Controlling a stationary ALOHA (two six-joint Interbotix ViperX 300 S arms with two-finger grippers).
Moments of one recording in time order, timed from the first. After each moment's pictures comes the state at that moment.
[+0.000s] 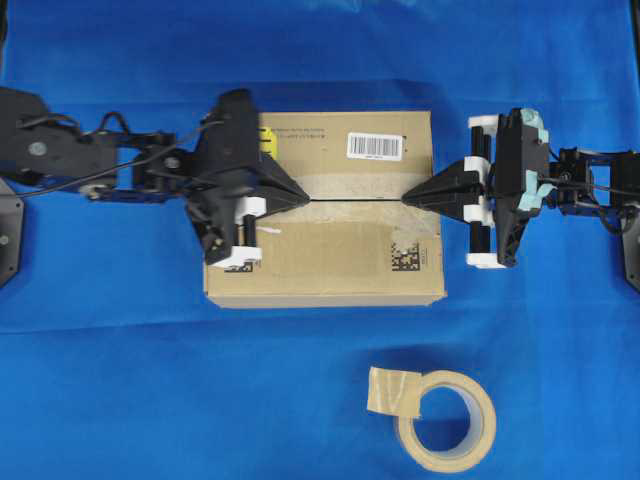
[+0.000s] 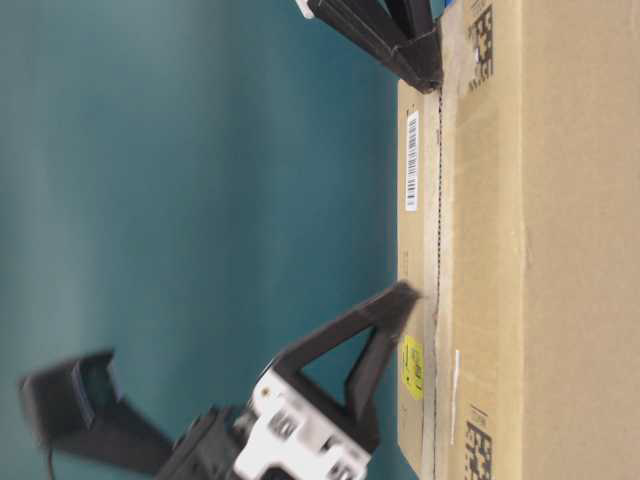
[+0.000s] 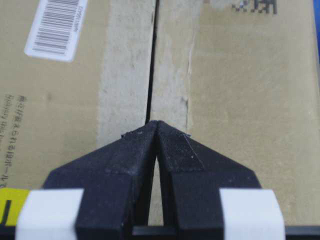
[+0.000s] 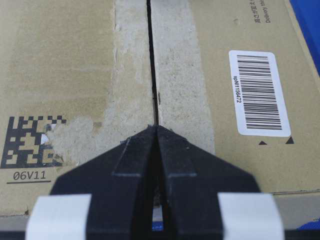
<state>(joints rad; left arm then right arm) 0.05 -0.12 0.74 -0.03 -0.10 -0.01 -0.09 -0.26 1.05 0.07 -0.33 0.05</state>
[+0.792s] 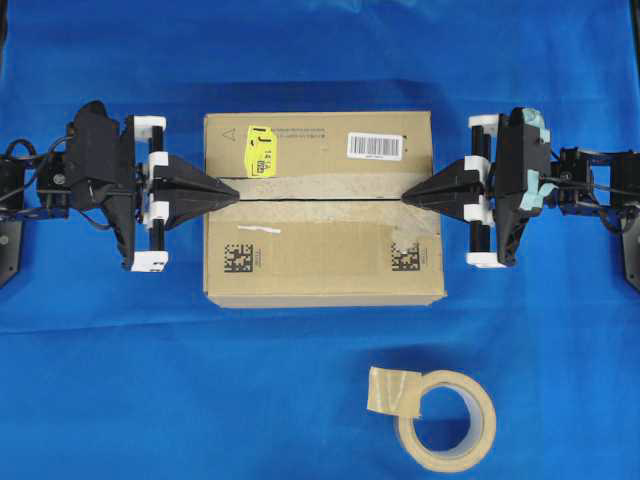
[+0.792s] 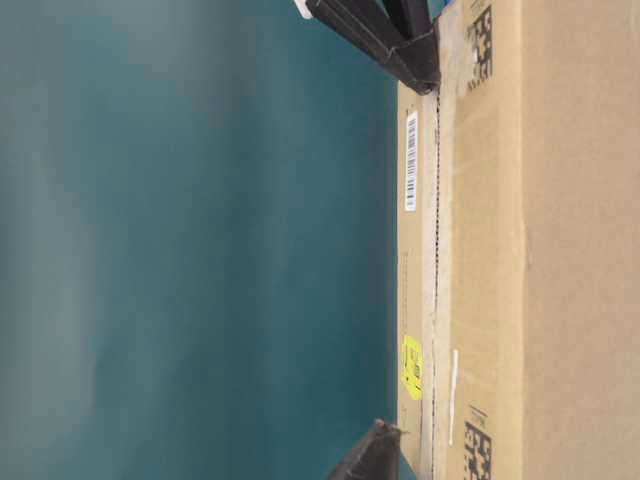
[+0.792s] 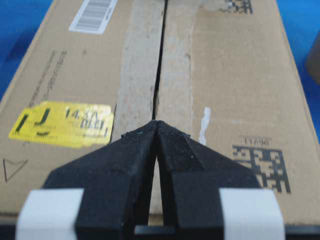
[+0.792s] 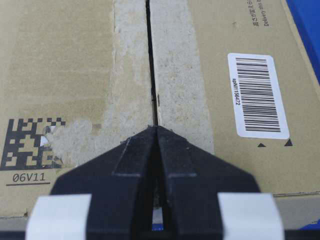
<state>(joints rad) 0.05 -0.26 1.15 -0.04 -0.66 -0.01 -0.09 -0.25 1.05 0.07 -0.34 0.05</state>
